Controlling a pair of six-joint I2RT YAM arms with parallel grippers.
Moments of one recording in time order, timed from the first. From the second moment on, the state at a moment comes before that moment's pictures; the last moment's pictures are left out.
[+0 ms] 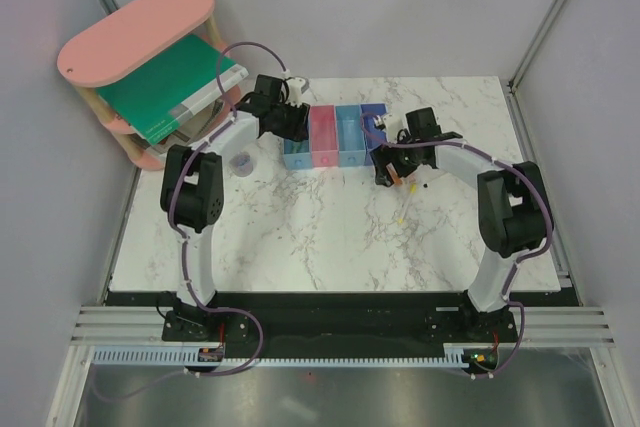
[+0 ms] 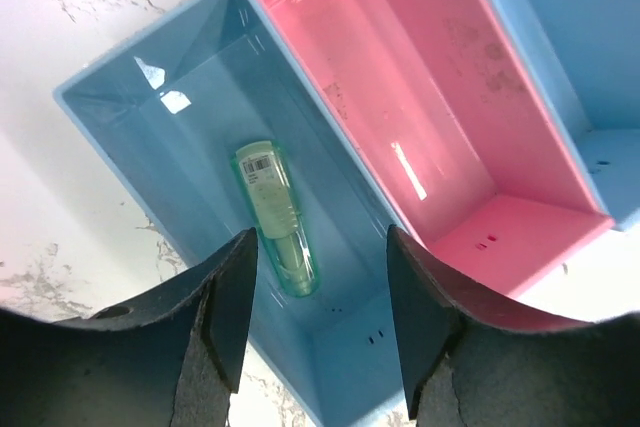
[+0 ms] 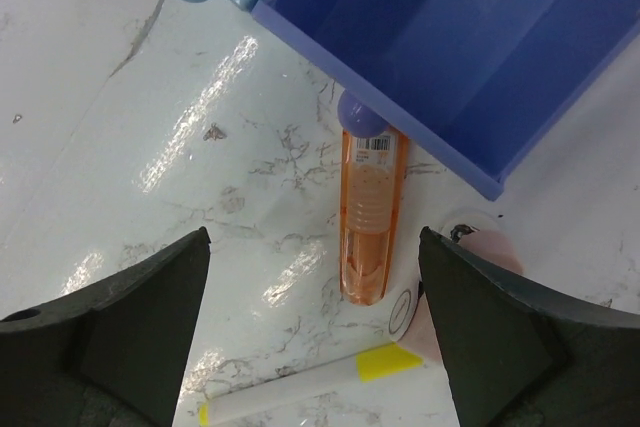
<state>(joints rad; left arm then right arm) -0.31 2.12 1.69 -0.37 0.27 0.08 0.26 1.83 1.22 -0.36 -0.36 -0.30</state>
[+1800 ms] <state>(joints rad) -0.26 1.22 1.17 -0.65 0.17 0.42 0.47 1.64 1.31 -0.44 -0.32 -0.22</state>
